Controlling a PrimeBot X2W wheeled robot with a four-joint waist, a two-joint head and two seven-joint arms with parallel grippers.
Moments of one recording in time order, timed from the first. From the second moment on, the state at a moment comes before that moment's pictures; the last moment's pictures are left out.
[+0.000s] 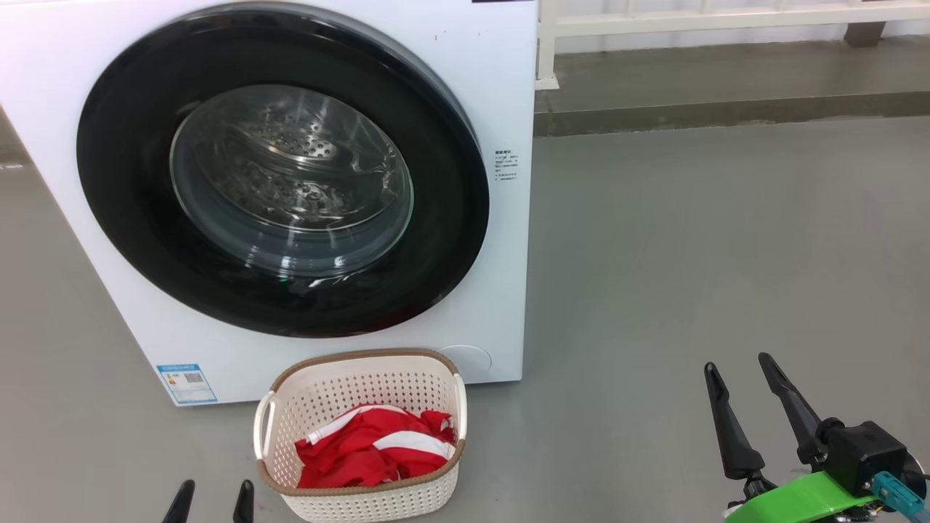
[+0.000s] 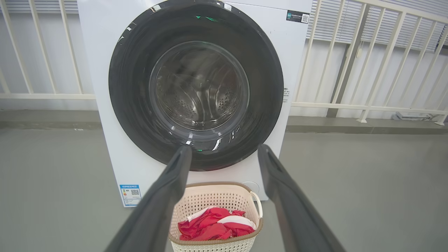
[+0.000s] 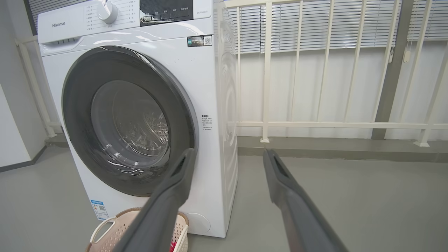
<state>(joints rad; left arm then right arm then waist) 0.22 0.11 0.05 0.04 -0.25 -0.13 -0.25 0.04 -0.07 -0.01 0.17 0.25 0.13 -0.26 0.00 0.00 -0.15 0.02</state>
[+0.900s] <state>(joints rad) 0.24 0.07 0.05 0.11 -0.25 -0.12 -0.24 0.09 -0.05 -0.01 0.26 0.25 0.13 -0.25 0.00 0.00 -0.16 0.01</state>
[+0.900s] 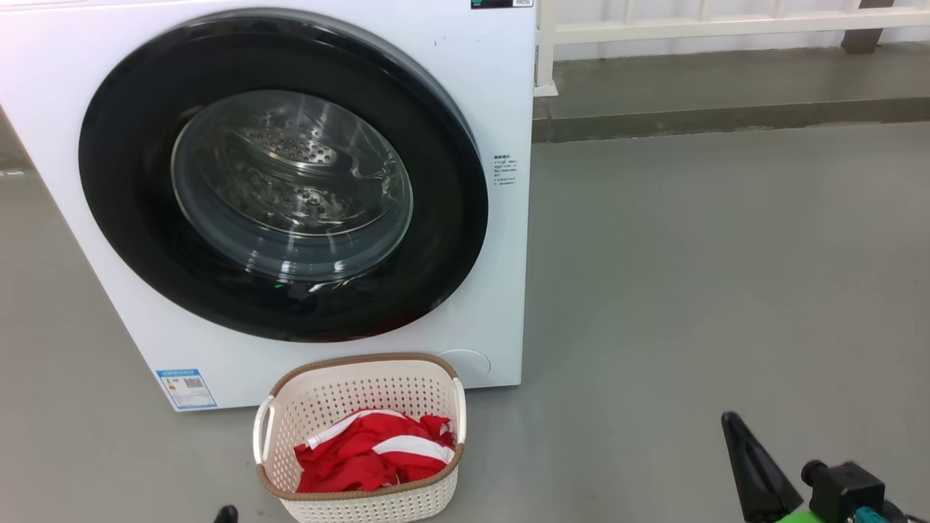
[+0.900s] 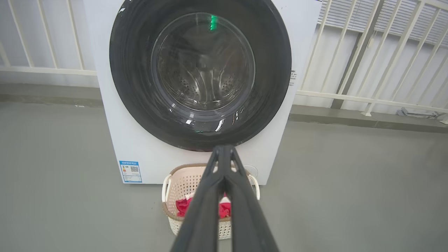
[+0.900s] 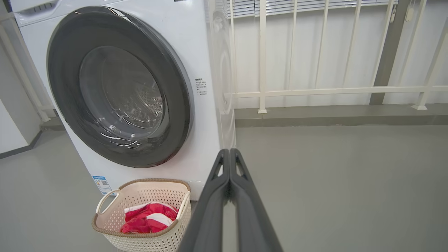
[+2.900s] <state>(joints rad) 0.11 0.06 0.06 0.18 -0.89 -0.12 -0.07 0.03 -0.04 -0.06 0.27 0.89 0.13 -0.08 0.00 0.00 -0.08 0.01</state>
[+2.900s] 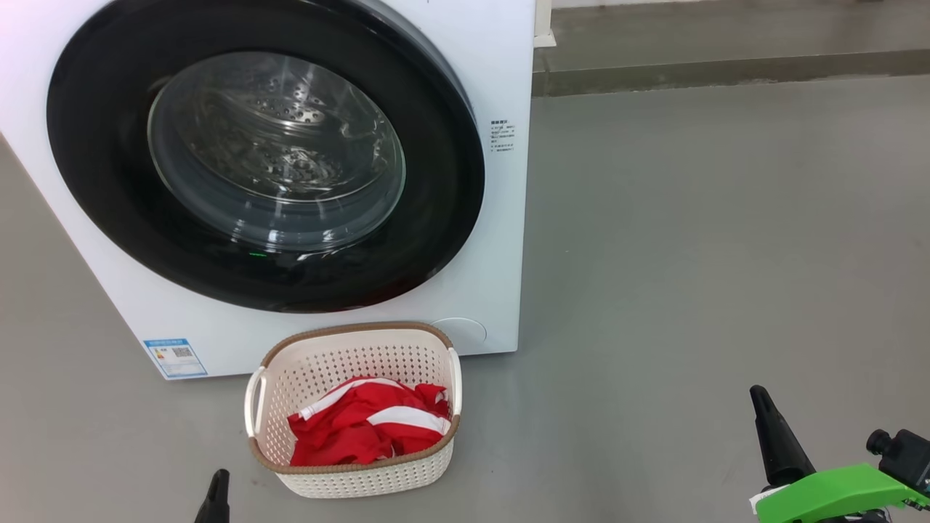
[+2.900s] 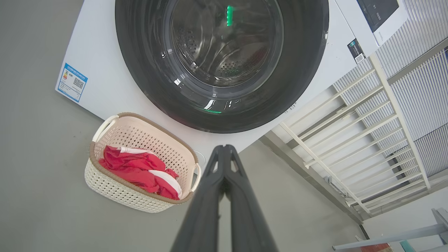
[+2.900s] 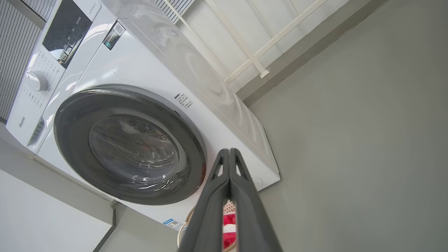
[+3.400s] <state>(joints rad) 0.08 0.05 0.07 0.20 -1.05 -0.12 -0.03 0.01 -0.04 -0.08 0.27 1.05 0.13 -0.04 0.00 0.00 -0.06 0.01</state>
